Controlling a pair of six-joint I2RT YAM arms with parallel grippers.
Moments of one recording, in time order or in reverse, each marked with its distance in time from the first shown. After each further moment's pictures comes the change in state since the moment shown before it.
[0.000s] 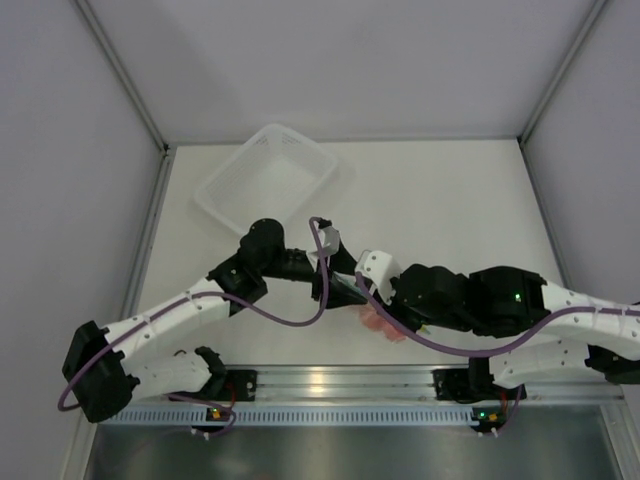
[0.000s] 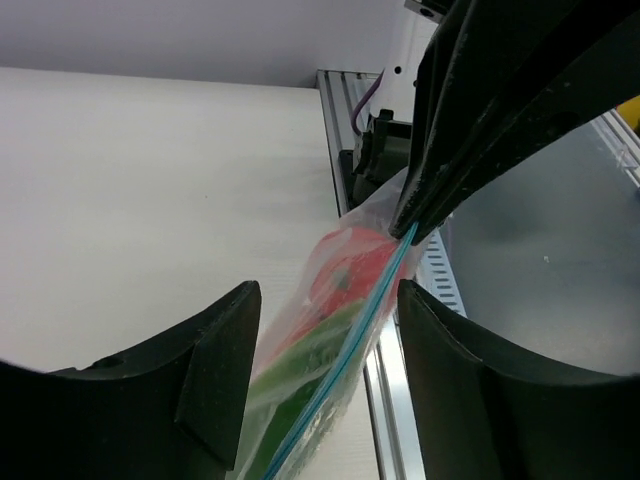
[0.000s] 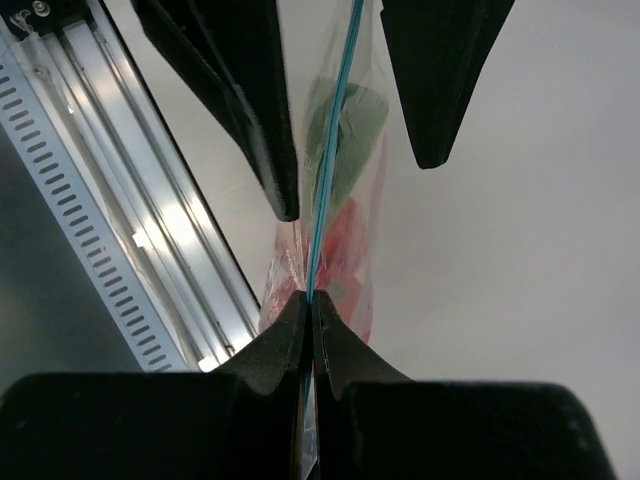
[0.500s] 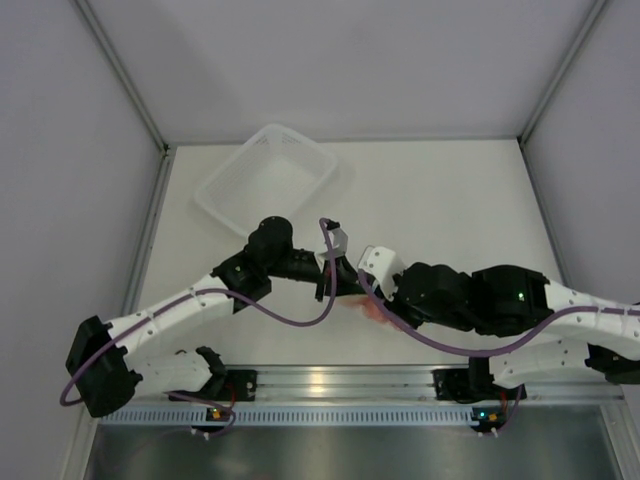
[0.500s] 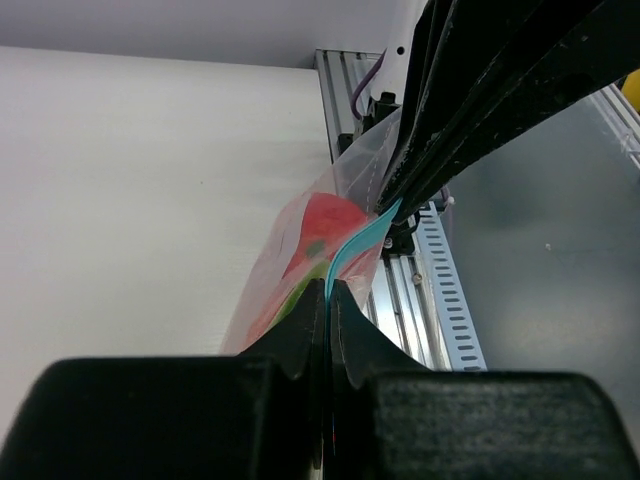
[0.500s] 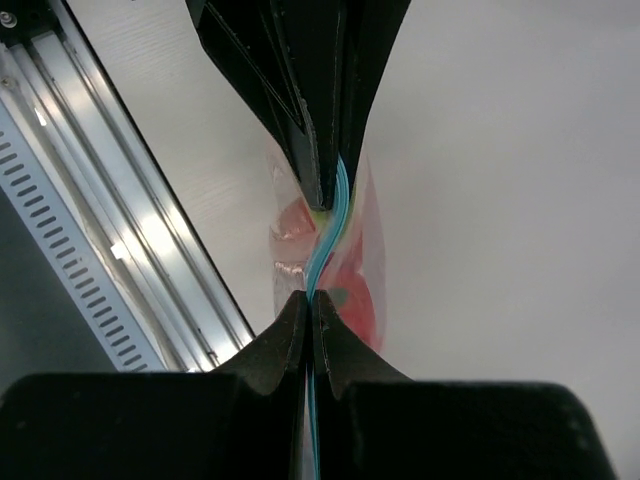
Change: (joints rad) left arm -0.019 0.044 0.051 -0.094 -0.021 0.058; right arm 0.000 0.000 0.019 -0.013 0.049 -0.014
